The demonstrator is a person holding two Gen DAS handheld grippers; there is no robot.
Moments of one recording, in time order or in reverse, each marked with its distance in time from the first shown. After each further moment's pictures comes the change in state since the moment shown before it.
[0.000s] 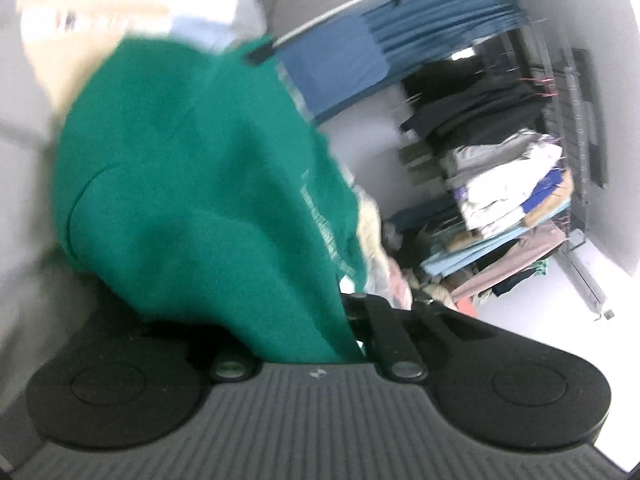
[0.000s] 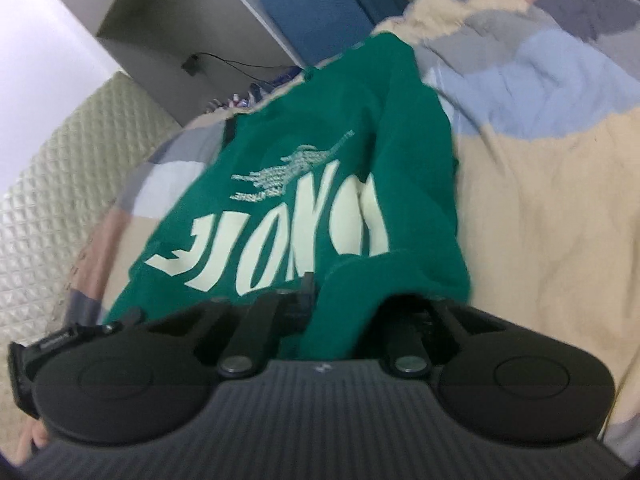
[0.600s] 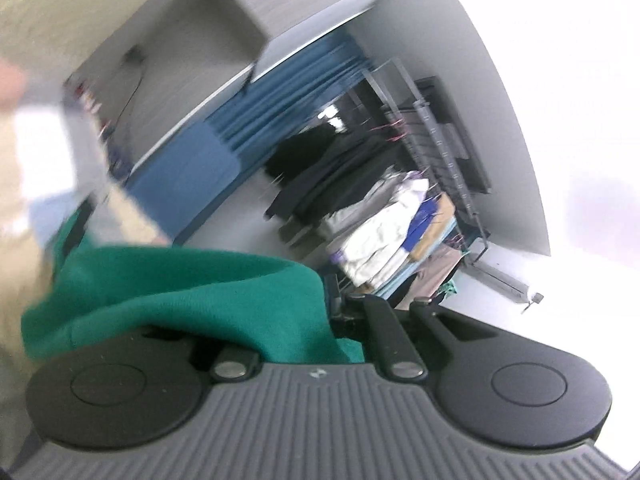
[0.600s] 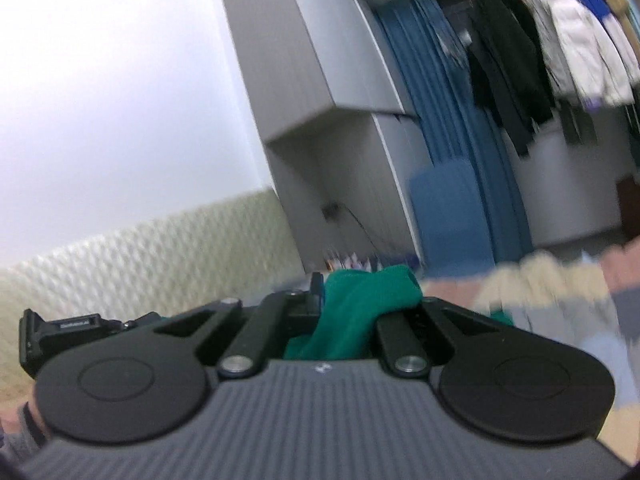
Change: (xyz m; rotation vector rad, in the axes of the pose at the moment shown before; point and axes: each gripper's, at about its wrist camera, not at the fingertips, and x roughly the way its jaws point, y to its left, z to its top) left arm -0.148 -0.175 0.031 0.280 -0.245 -0.299; right arm -0.201 0.123 0.086 -0.435 -0.471 0.266
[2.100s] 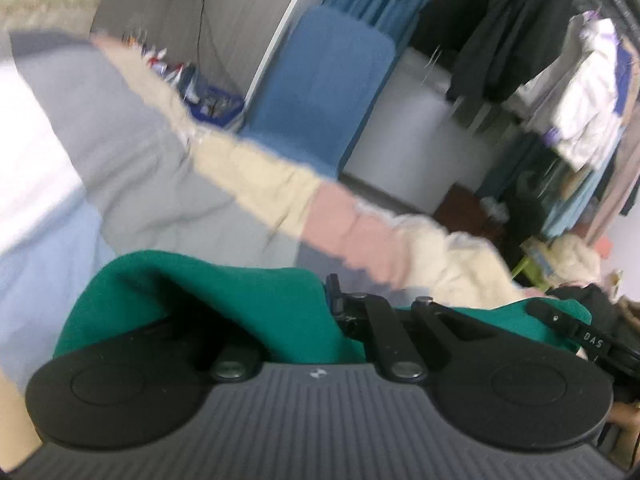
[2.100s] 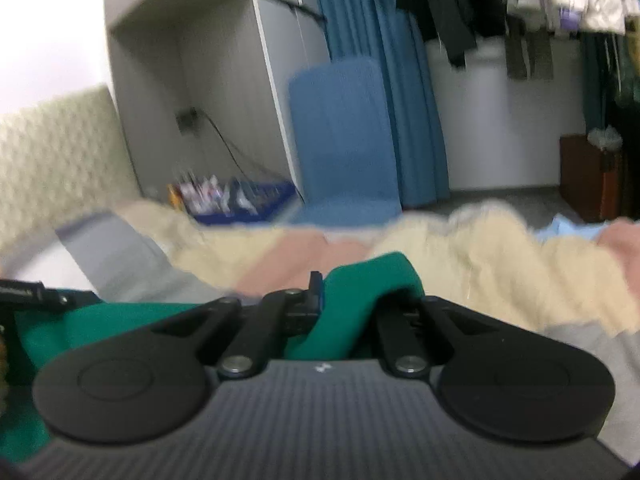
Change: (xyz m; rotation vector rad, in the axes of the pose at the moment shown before) left arm 0.455 0.335 -0.037 0.247 0.377 0.529; right arm 0.381 -0.264 -0.129 -0.029 0.321 -0.353
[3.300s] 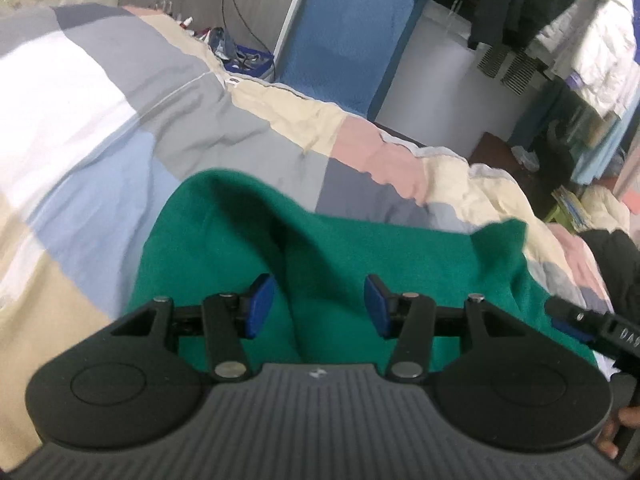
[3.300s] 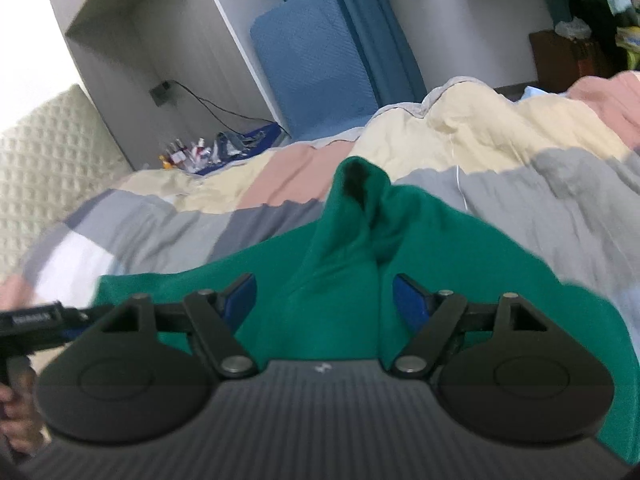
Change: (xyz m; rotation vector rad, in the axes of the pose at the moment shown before) left arm -0.109 -0.037 -0.045 0.060 0.113 0.113; right arm -0.081 0.007 -0.059 0.246 0.138 0.026
